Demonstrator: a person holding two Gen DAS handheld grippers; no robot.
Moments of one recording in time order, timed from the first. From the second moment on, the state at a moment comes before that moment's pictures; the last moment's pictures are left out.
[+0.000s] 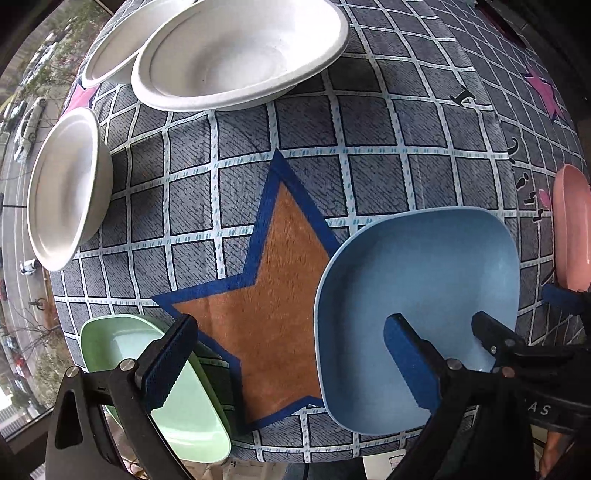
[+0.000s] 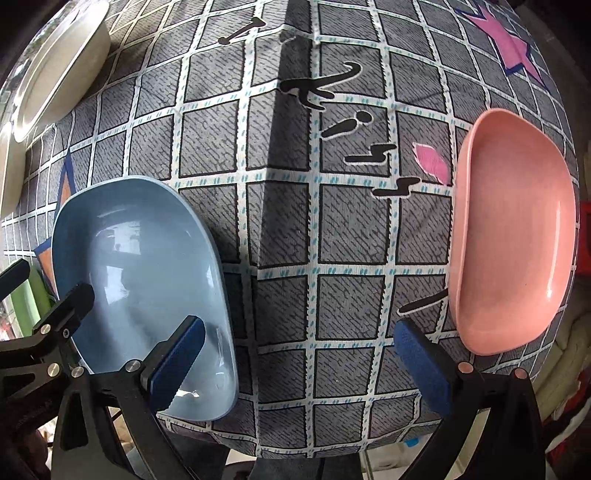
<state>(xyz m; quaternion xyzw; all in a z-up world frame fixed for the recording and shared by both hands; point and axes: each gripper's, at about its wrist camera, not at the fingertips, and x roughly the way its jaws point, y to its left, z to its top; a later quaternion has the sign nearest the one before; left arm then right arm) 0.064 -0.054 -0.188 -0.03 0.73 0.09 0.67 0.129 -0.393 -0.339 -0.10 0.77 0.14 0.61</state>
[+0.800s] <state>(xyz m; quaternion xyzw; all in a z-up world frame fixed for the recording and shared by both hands) 0.061 -0.096 -0.194 -0.08 0.74 0.04 0.66 0.129 -0.319 -0.342 -0.09 0.77 0.21 0.59</state>
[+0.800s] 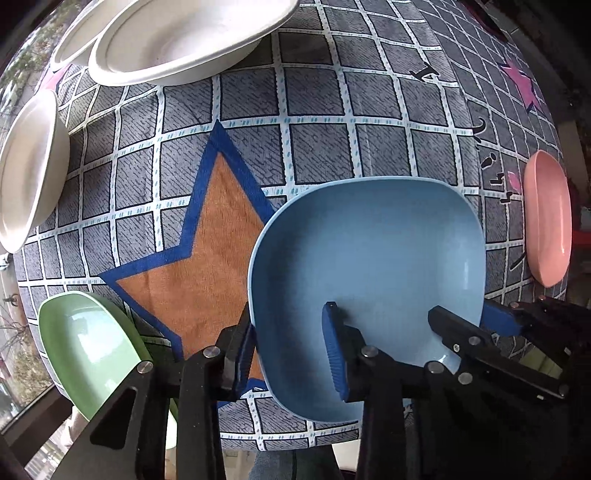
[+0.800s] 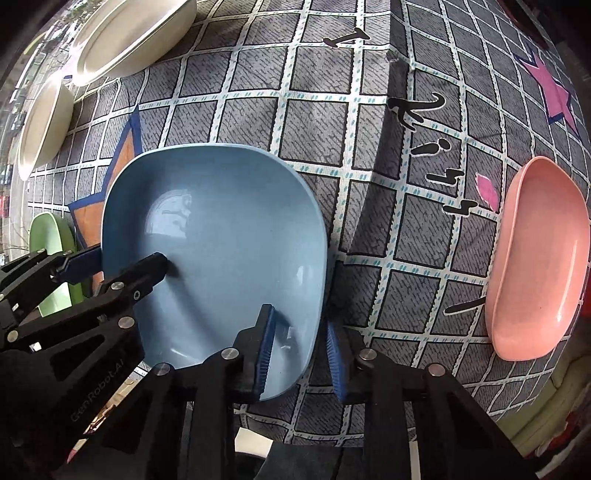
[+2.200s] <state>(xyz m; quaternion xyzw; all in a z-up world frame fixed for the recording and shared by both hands) -0.067 0.060 -0.144 -0.13 0.70 0.18 0.68 0.034 -0.033 -0.322 -0.13 0.76 0.32 0.55</state>
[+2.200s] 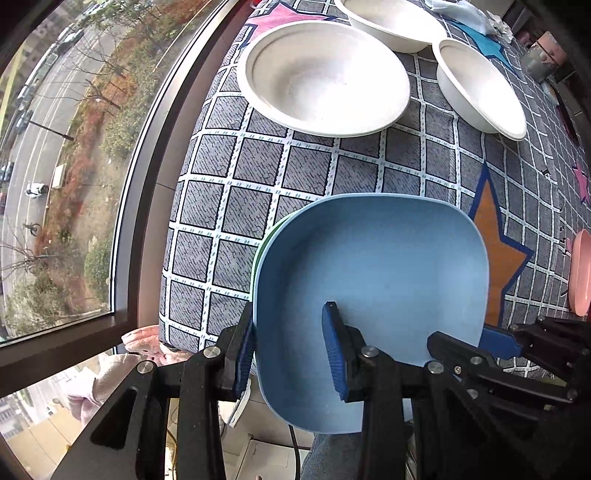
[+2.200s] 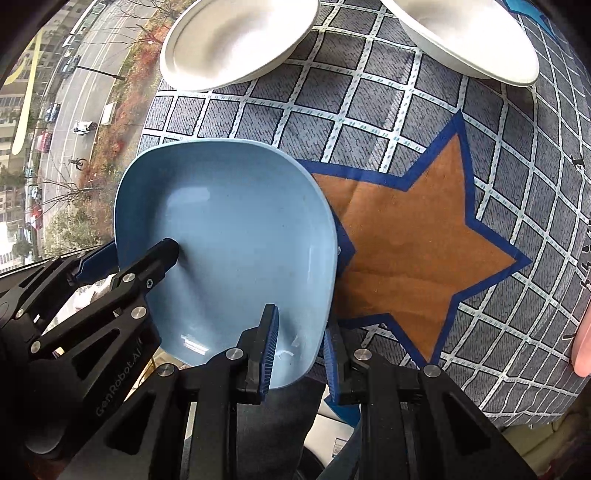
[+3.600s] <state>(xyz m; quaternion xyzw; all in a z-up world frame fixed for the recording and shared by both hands) -0.041 0.108 -0.132 -0.16 0.68 0.21 0.68 -0.008 0.103 -0.330 -0.21 0.76 0.32 0.53</state>
